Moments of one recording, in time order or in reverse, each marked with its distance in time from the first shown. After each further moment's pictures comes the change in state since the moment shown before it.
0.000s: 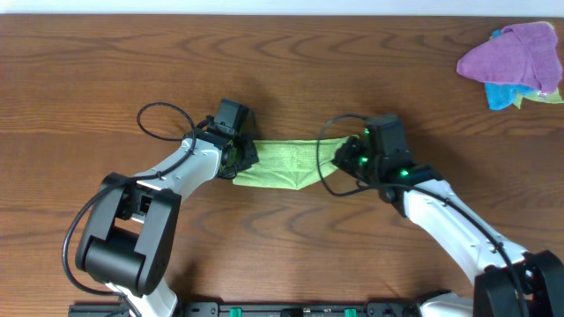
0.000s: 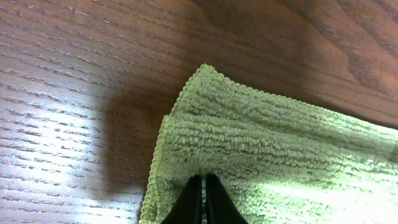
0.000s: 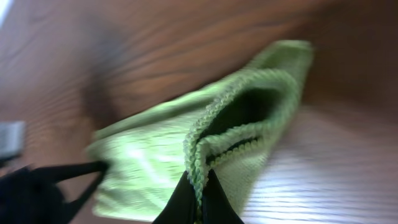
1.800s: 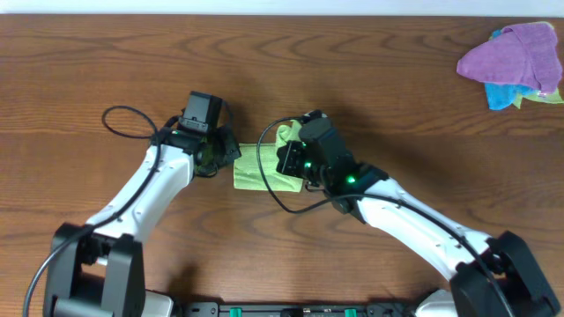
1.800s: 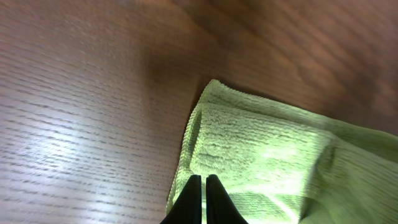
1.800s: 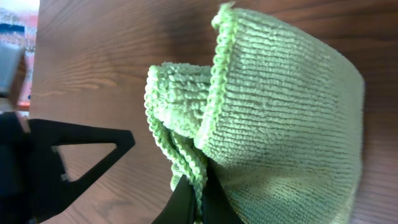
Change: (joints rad) left arm 0.096 -0.235 0.003 -0.171 0.038 0.048; right arm 0.309 0.110 0.127 0.113 0.073 0.019
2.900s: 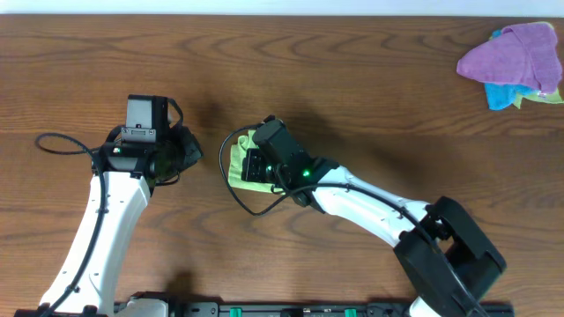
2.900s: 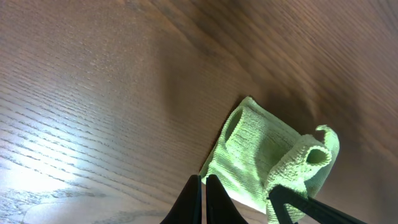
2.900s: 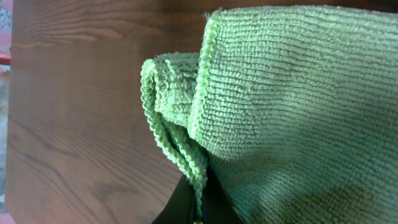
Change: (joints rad) left arm 0.190 -0.247 0.000 -0.177 0.000 0.043; right arm 0.131 0.231 0.176 -0.021 -0.022 -0.002
